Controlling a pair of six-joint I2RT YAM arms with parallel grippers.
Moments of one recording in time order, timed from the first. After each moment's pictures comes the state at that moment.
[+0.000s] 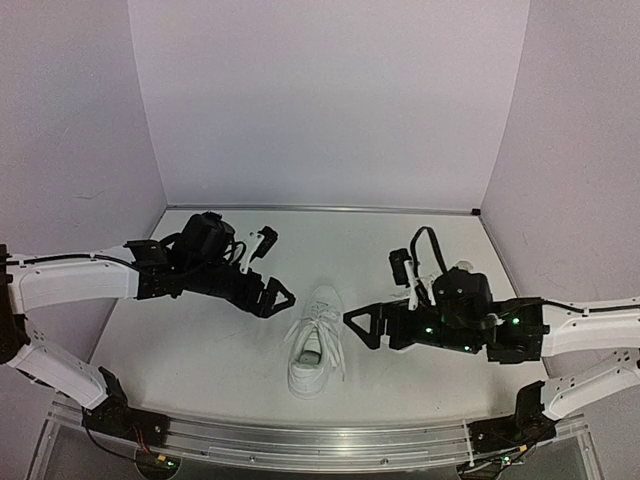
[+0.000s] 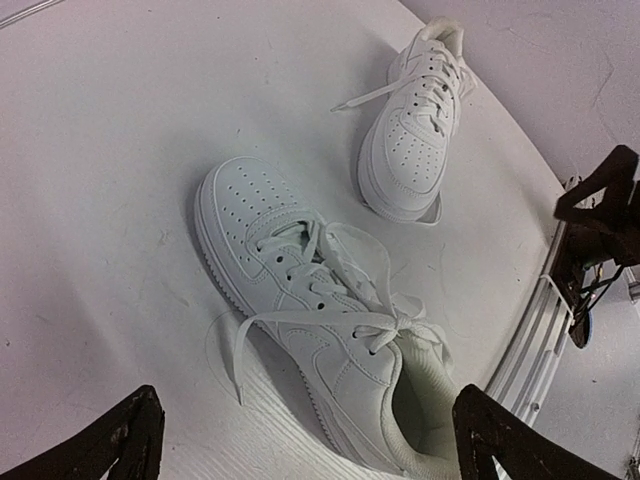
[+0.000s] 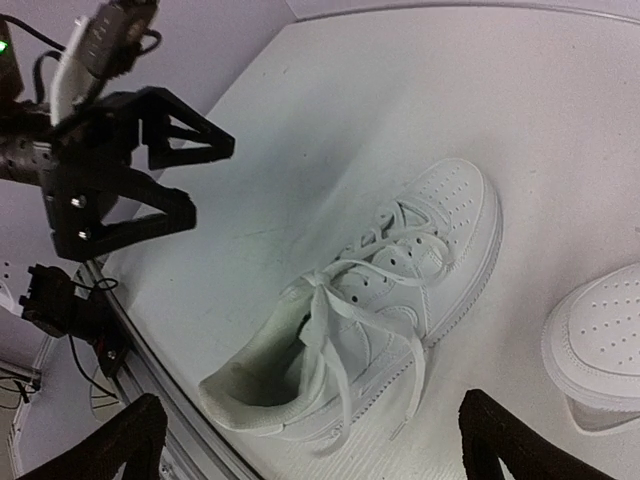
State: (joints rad) left arm -0.86 1.34 0.93 -0.26 0.21 -0.31; right arm 1.18 1.14 0.71 -0.04 0.22 0.68
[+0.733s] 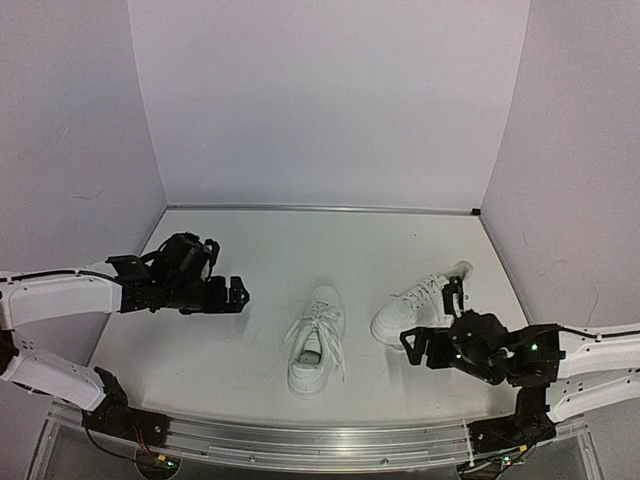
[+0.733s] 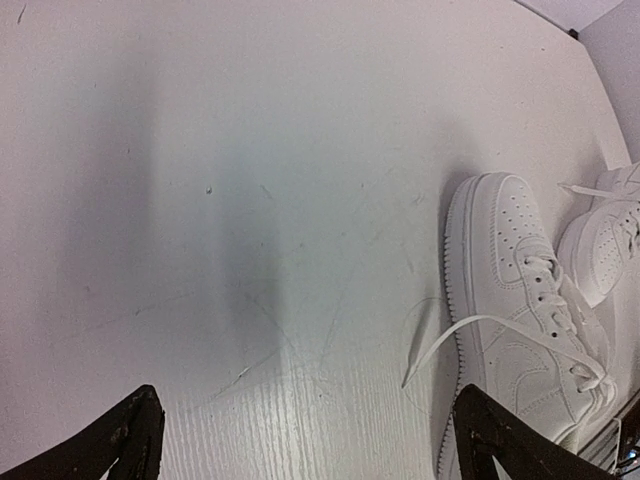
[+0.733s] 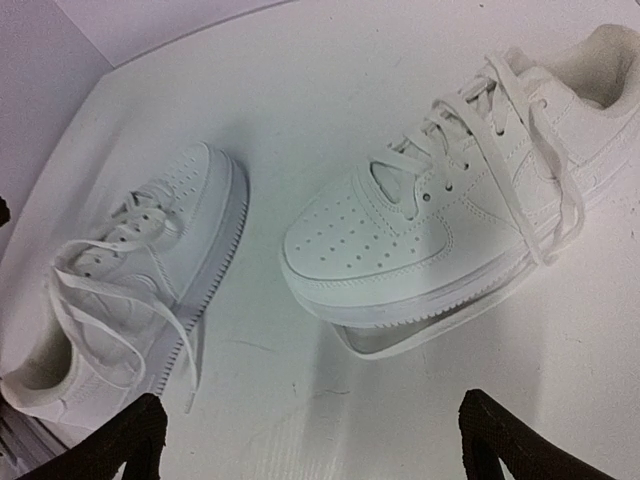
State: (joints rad) left arm -0.77 1.21 0.76 -0.38 -0.14 -0.66; right arm 1.18 0.86 0.44 -0.30 0.56 0.87
